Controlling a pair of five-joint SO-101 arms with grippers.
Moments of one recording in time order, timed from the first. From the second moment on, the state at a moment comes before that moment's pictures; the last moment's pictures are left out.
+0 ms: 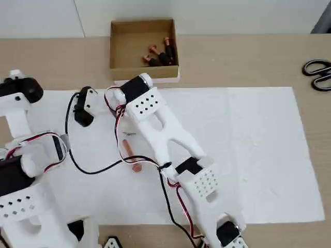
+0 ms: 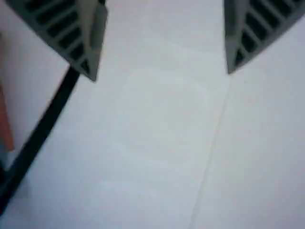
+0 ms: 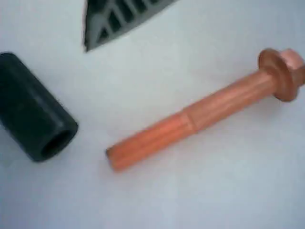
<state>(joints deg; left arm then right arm) -23.6 -44.7 16.9 99.4 2.7 -41.1 43.2 -53.8 96.8 50.6</state>
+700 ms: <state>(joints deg) -23.6 -44.7 16.9 99.4 2.7 -41.7 50.8 -53.9 94.5 59.6</state>
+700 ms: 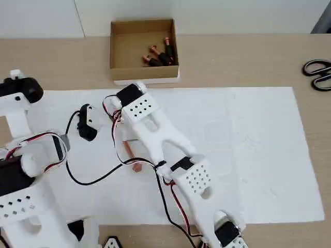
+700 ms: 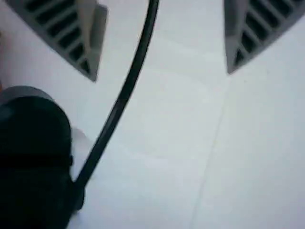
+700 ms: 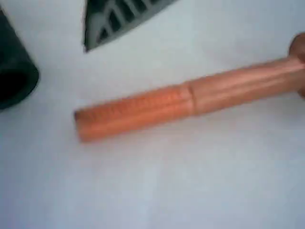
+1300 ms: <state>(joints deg) -23.6 -44.7 16.9 99.4 2.7 -41.1 56.5 -54.8 92.7 60.4</state>
